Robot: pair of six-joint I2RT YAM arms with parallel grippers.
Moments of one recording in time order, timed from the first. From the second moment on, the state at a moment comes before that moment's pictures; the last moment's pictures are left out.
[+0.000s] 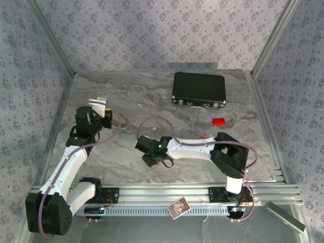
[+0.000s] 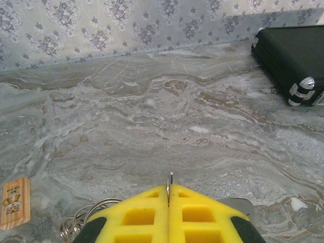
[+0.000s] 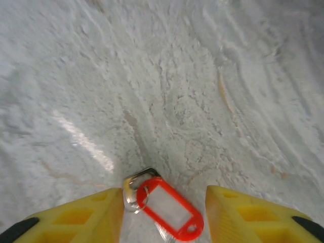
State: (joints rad) left arm -0.12 0.95 0.63 -0.09 0.15 0.02; right arm 1.19 1.80 1.20 -0.58 0.15 0.42
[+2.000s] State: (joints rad) left arm -0.12 0.94 0.63 -0.08 0.19 0.01; right arm 1.16 1.93 1.31 -0.67 -0.06 1.03
